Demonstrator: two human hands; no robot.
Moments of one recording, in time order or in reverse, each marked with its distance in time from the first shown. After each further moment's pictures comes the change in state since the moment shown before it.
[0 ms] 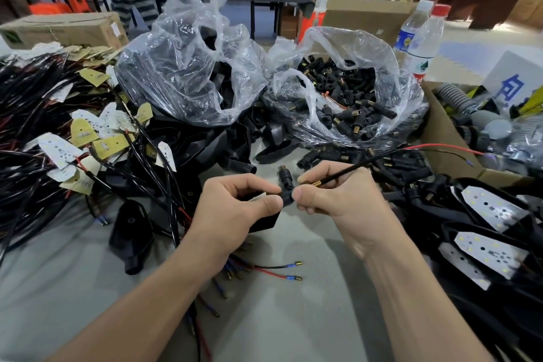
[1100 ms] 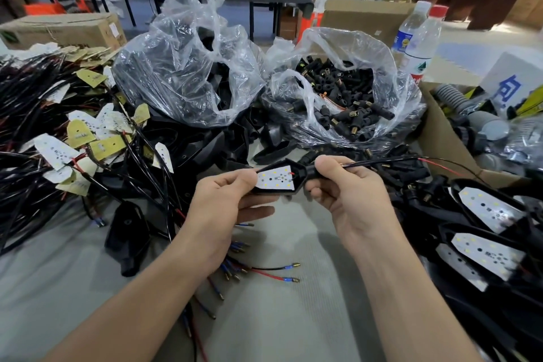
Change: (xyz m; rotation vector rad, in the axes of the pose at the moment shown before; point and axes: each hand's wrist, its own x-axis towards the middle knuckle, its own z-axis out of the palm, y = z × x) left_hand 0.006 0.007 0.004 -0.343 0.094 -0.182; right_hand 0.005 -0.005 0.007 0.378 0.260 0.116
